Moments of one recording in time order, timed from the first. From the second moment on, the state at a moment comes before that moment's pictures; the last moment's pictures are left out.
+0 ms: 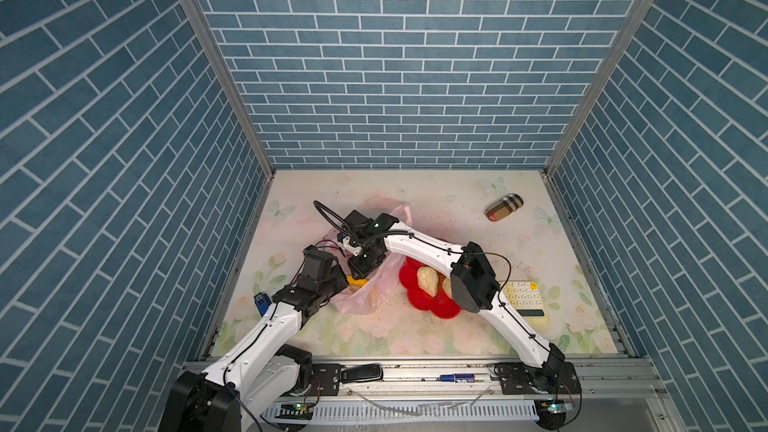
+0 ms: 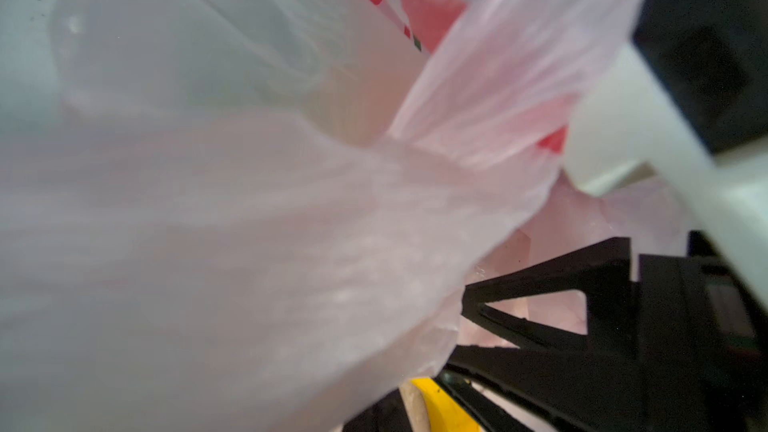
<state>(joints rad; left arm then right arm) -0.31 0.95 0.41 -0.32 0.02 -0.81 1.07 2.52 2.33 -1.09 -0.27 0.13</state>
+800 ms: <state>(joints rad) -0.31 0.93 0.36 -0.28 0.03 -0.85 1.10 2.54 2.32 -1.10 -0.15 0.10</state>
